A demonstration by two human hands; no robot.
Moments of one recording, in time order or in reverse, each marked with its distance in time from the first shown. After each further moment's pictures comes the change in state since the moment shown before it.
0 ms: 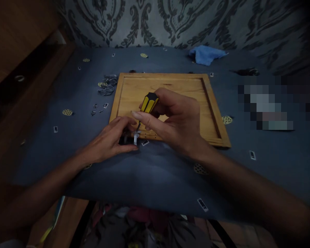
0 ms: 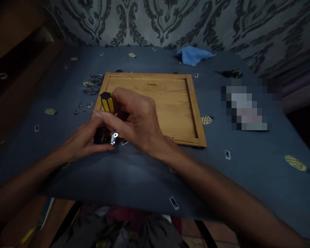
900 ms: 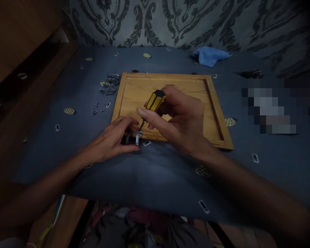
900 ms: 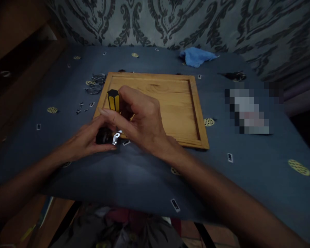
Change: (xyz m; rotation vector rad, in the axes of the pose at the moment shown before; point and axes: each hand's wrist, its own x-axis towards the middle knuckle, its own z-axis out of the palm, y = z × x) left_hand -0.001 -0.001 0.000 -0.033 -0.009 0.006; right_hand -0.001 0.000 0.000 0.107 -0.038 0.114
